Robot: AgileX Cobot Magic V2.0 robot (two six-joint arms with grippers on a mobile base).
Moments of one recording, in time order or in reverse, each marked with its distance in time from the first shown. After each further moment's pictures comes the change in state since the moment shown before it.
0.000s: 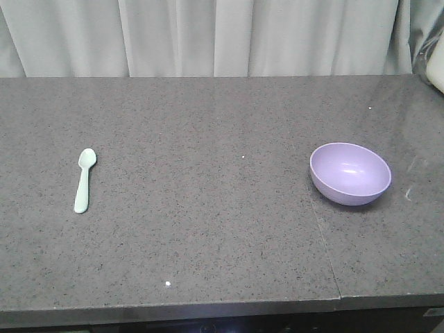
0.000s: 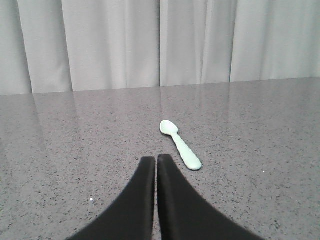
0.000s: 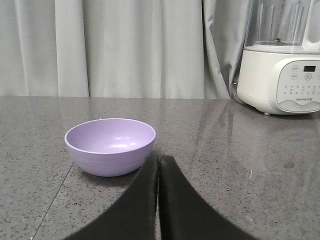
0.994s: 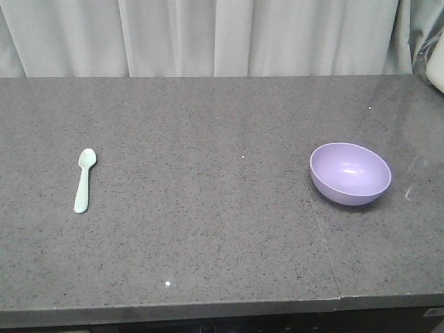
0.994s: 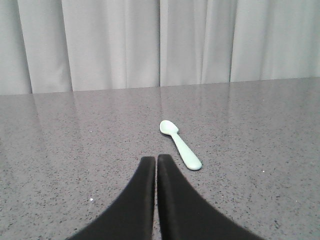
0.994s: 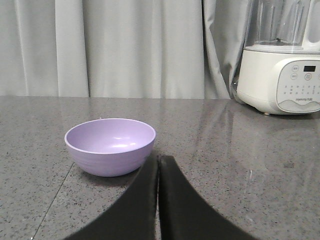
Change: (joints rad) left arm 0.000 0.000 0.000 0.000 0.000 0.000; right arm 0.000 0.000 0.000 0.000 0.000 0.000
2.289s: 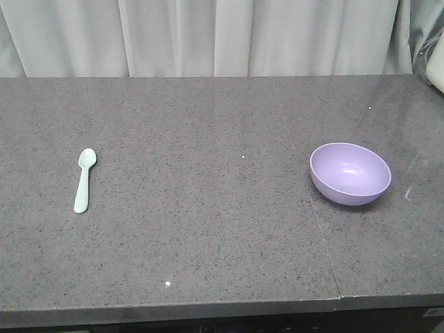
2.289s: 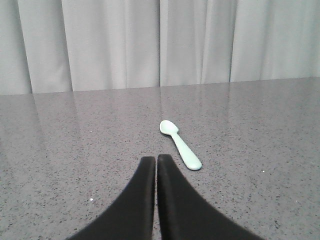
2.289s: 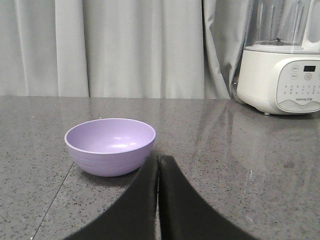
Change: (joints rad) left arm 0.000 0.000 0.000 0.000 0.000 0.000; right arm 0.000 0.000 0.000 0.000 0.000 0.000
